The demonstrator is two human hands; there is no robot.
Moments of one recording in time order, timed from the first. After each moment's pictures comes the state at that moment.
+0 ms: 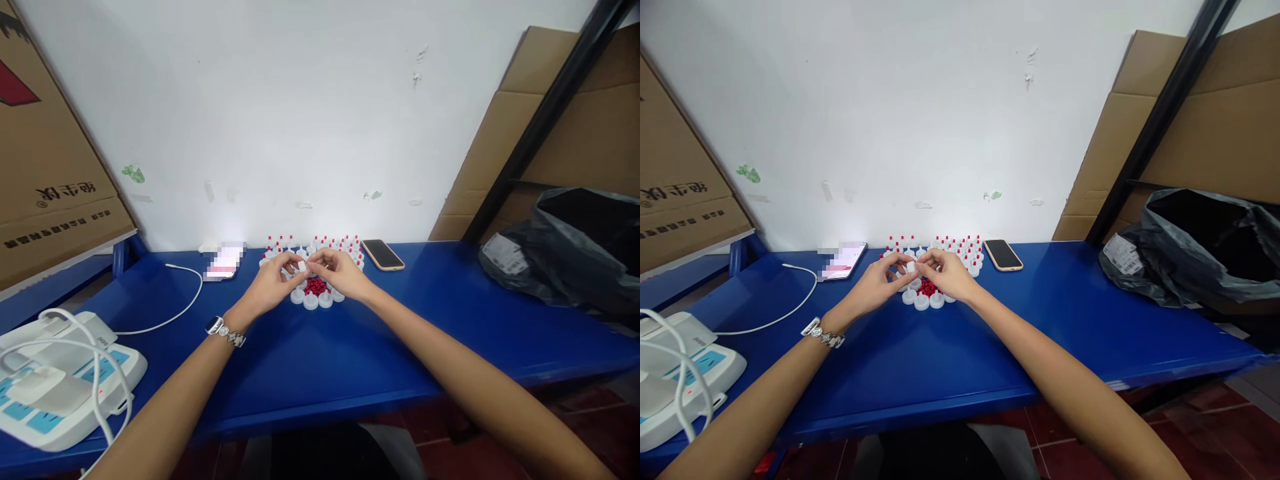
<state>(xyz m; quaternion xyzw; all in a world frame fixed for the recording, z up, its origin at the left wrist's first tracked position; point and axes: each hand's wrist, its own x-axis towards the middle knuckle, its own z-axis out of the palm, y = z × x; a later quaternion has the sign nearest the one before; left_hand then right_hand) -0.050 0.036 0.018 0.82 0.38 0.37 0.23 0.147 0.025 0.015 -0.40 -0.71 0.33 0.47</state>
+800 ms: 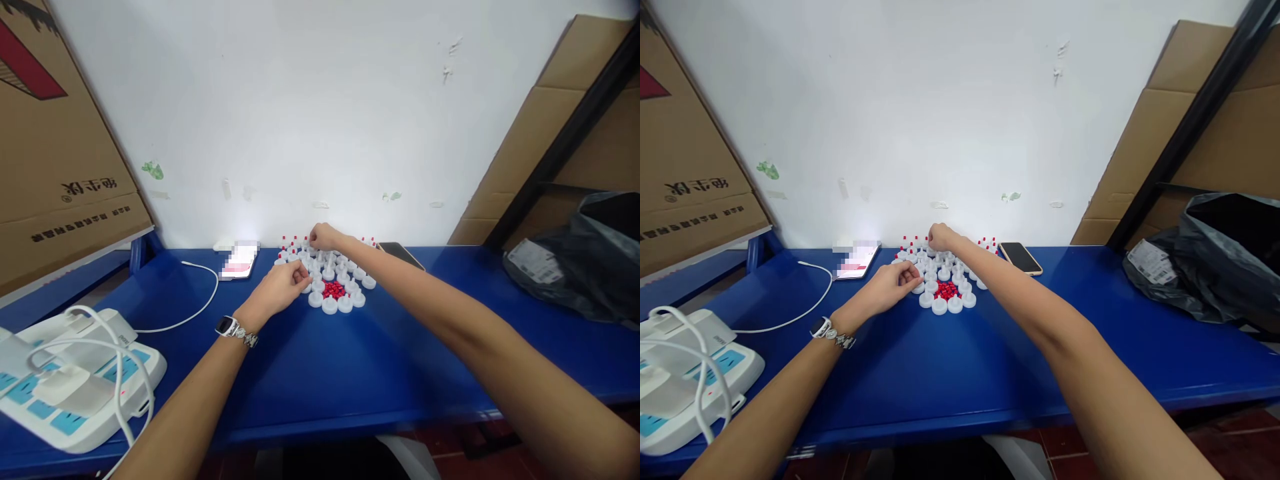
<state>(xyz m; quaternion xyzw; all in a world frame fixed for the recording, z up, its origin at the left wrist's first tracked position) -0.075 0.057 0.003 0.84 0.42 0.29 0.20 0.111 0.182 0.032 -0.57 -0.81 0.04 0.14</state>
